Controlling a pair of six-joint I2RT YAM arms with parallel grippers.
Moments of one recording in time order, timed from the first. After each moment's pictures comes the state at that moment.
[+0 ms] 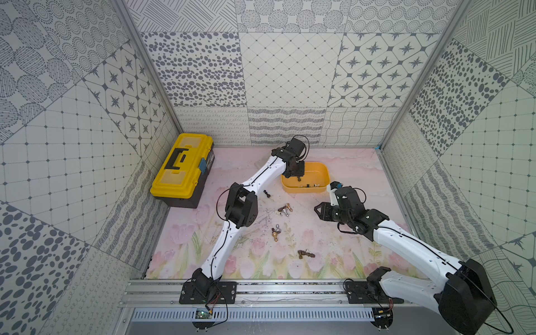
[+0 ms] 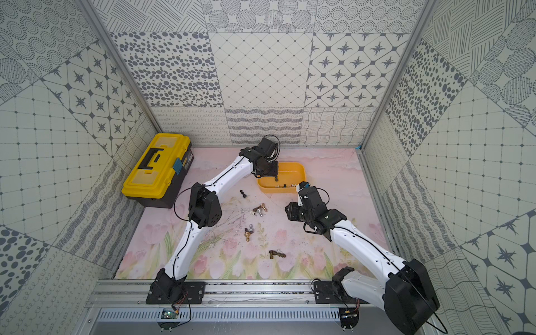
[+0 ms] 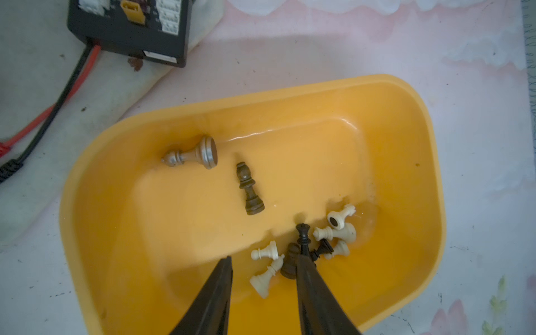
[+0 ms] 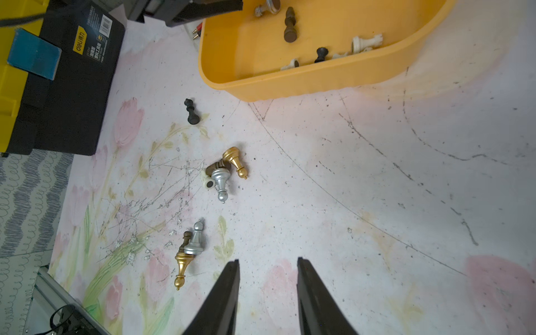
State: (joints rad) left arm -0.58 2.49 2.45 -0.97 0.07 -0.46; right arm 0.57 1.13 0.74 -0.39 -0.09 0.57
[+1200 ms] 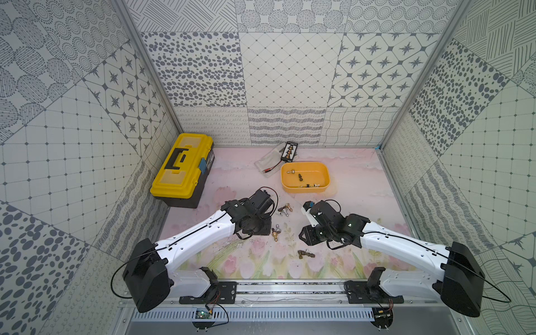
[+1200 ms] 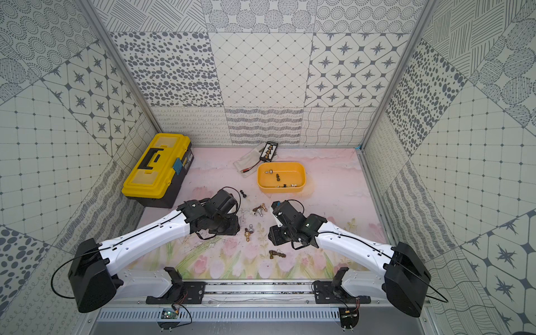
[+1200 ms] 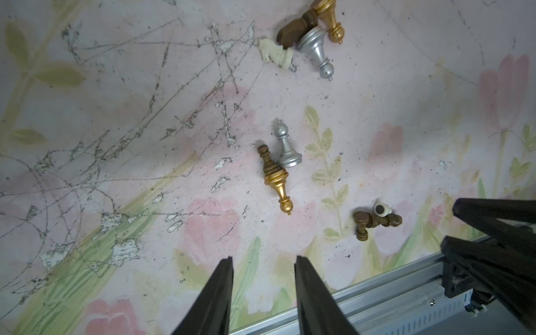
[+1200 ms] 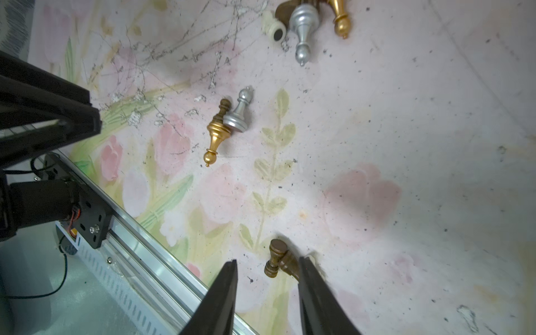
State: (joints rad) left arm -0.74 1.30 0.96 -0.86 0.04 -0.68; right arm 0.92 1.24 0.79 -0.57 -0.12 0.54
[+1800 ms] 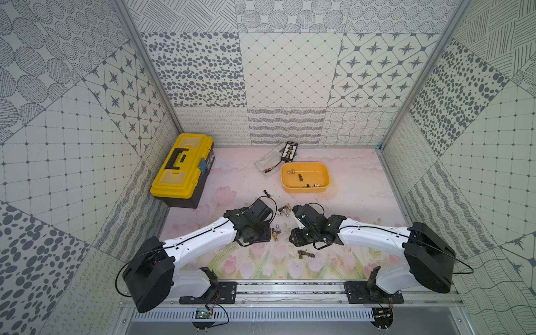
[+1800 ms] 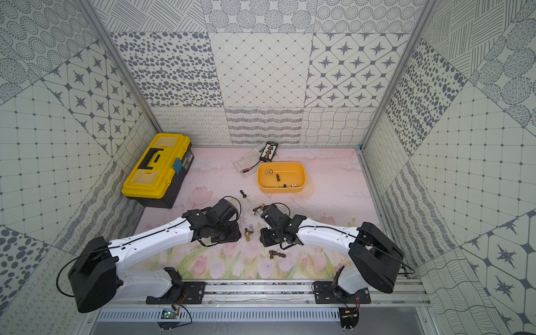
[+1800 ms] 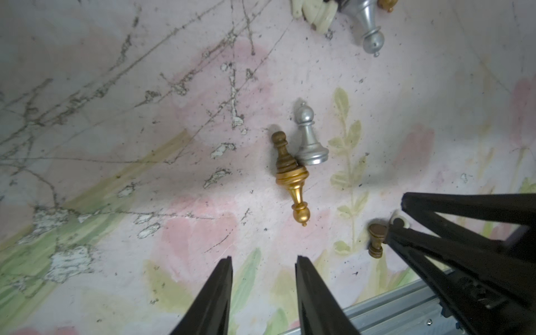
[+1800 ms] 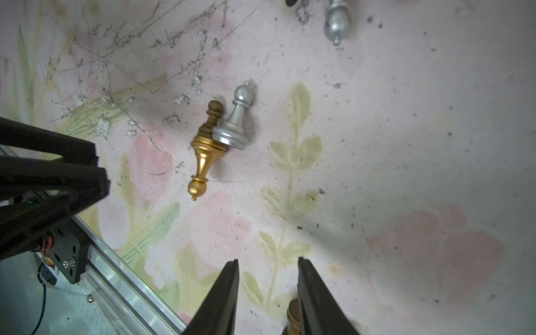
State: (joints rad) left arm -0.74 1.32 0.80 -0.66 0.08 -0.81; right arm 0.94 1.49 0.80 -0.34 -0.14 0.65
